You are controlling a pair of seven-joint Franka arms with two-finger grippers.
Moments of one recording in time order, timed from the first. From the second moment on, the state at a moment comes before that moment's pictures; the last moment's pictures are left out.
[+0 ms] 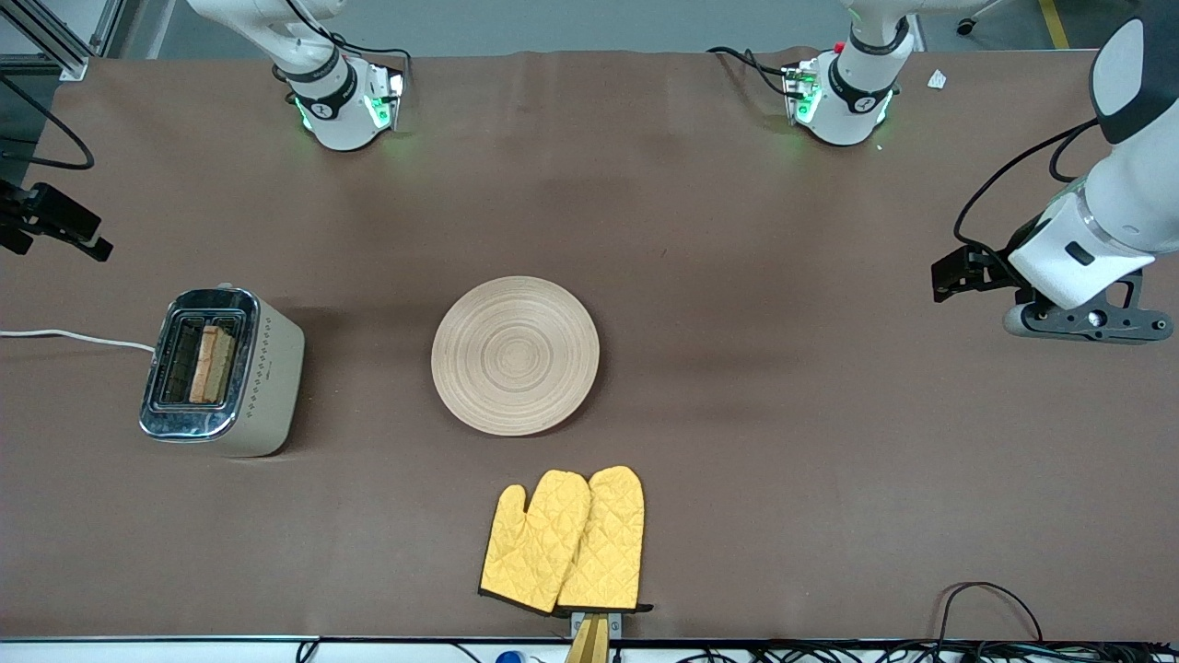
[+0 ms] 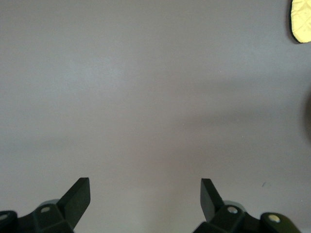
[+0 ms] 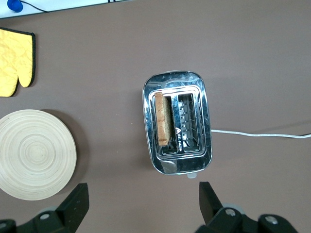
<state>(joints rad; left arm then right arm) 0.00 0.17 -0.17 -1.47 0.04 1.59 -0.06 0.01 -0.05 -0.08 -1.58 0.03 1.63 0.05</state>
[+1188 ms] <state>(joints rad) 0.00 0.15 -0.17 -1.44 0.04 1.59 -0.06 -0.01 0.00 -0.08 -1.63 0.03 1.62 0.02</state>
